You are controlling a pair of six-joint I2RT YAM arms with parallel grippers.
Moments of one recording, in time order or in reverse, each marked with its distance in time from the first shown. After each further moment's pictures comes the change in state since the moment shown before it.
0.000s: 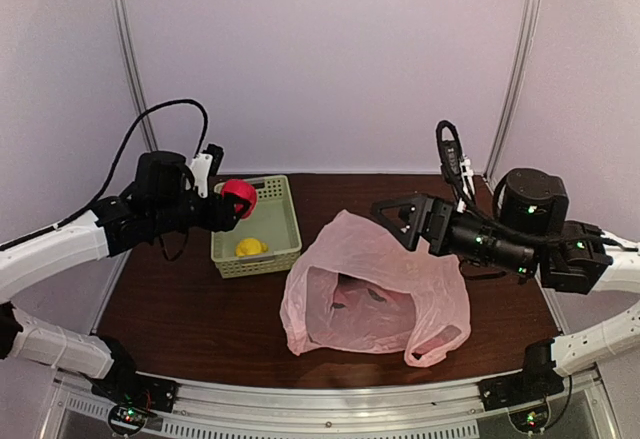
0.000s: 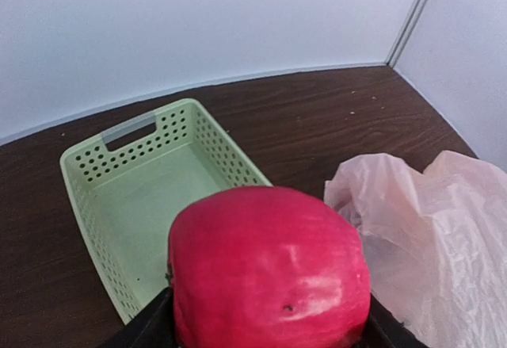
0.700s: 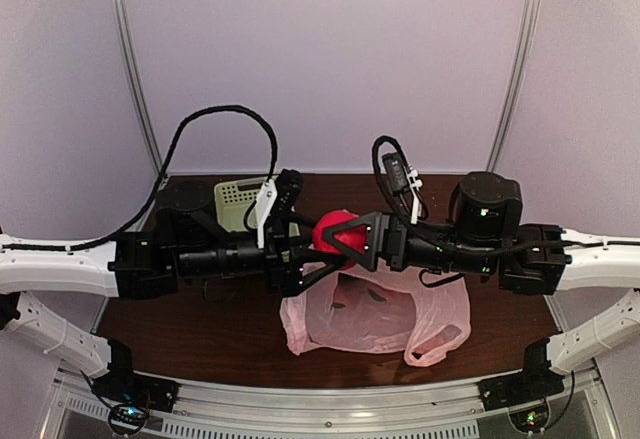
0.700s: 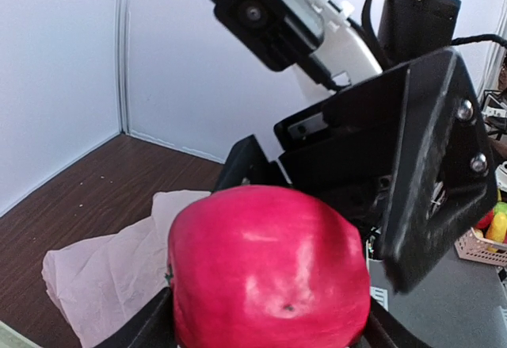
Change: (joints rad) left arm -0.530 0.076 0.000 0.418 0.184 0.076; right arm 0.001 0.193 0.018 0.195 -0.286 0.030
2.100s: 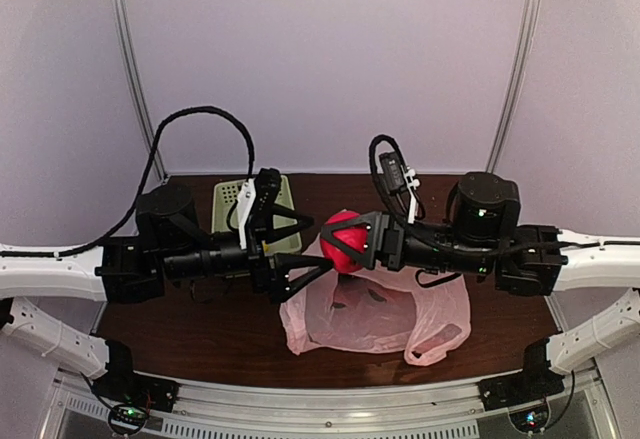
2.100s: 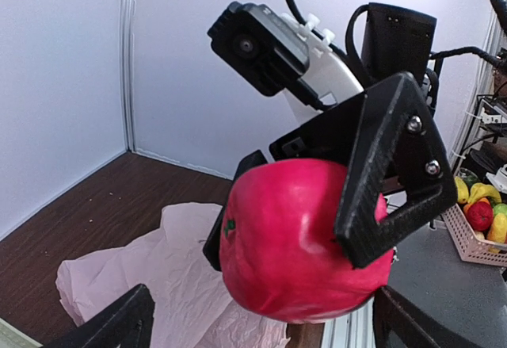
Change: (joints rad) left arm 0.008 -0.087 -0.064 0.026 -0.015 0.024; right arm 0.003 0.009 -0.002 0.038 -0.012 0.013
